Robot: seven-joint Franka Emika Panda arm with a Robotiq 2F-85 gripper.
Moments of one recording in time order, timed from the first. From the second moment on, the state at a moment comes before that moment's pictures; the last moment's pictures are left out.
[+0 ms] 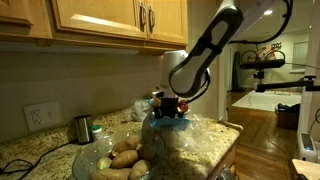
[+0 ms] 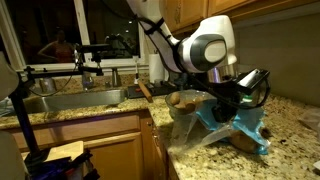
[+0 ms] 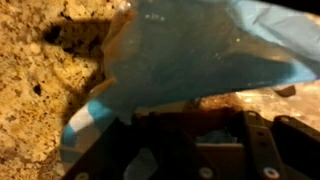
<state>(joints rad) -0.15 0.27 -0.02 -2.15 -0.20 2.70 -1.71</state>
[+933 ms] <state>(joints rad) -0.15 0.23 -0.11 -2.09 -0.36 2.70 -1.71</state>
